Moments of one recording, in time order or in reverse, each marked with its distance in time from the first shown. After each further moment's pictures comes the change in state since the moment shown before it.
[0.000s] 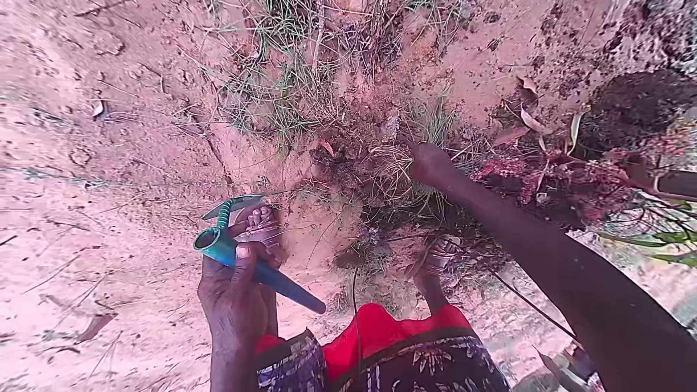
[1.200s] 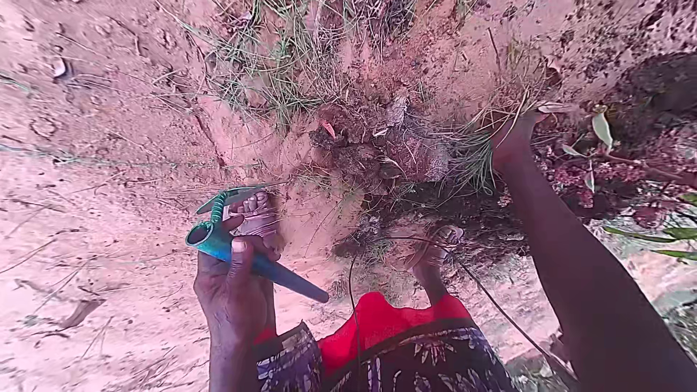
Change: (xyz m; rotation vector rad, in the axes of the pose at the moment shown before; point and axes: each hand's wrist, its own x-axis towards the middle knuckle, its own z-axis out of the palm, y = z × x) left_hand -0.010 -0.017 -0.007 -0.030 0.035 -0.012; right_hand -0.004 0.091 0.005 0.827 0.697 0.248
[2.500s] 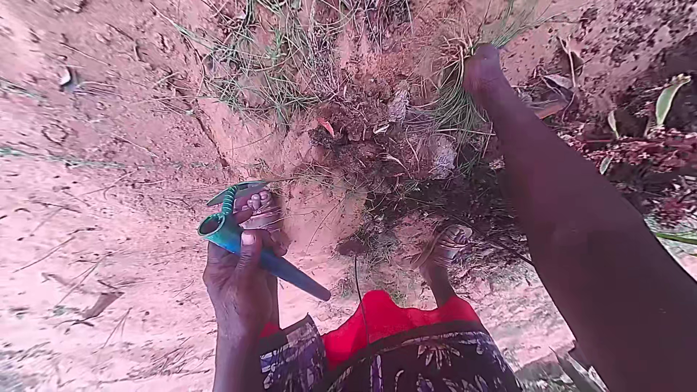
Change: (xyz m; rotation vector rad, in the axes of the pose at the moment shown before) left_hand 0.002 -0.001 0.014 0.051 -0.041 0.001; right_hand 0.093 -0.059 0.058 -0.404 -0.276 -0.093
